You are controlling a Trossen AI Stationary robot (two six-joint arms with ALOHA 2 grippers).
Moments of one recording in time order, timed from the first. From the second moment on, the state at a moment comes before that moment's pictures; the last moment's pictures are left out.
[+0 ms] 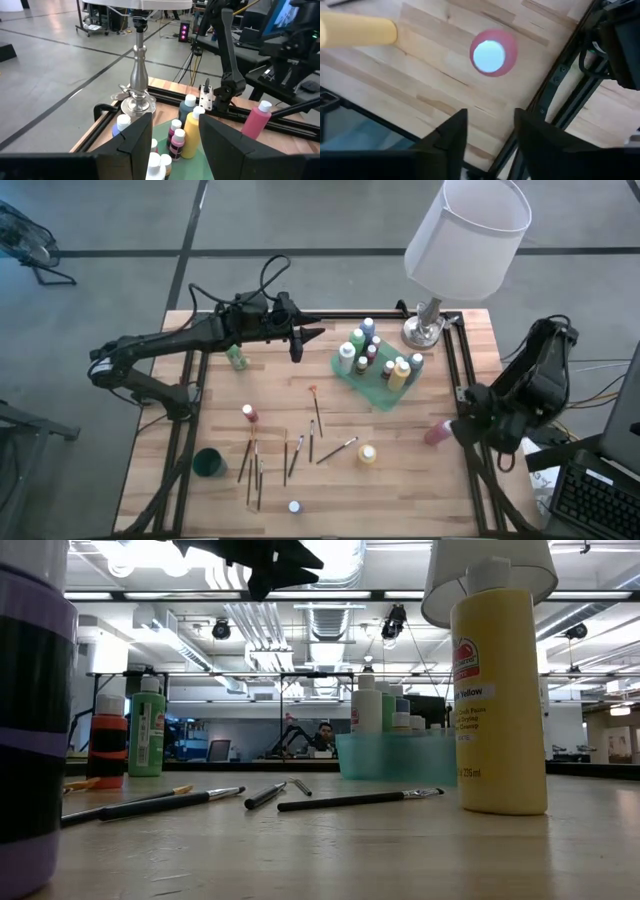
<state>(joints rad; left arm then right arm) 0.33 1.31 1.16 0.01 0.08 -0.09 0.93 1.00 1.20 -1.57 0.12 2.11</state>
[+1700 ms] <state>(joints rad) 0.33 1.31 1.16 0.01 0.08 -0.03 0.76 1.08 0.99 -1.45 0.19 1.94</state>
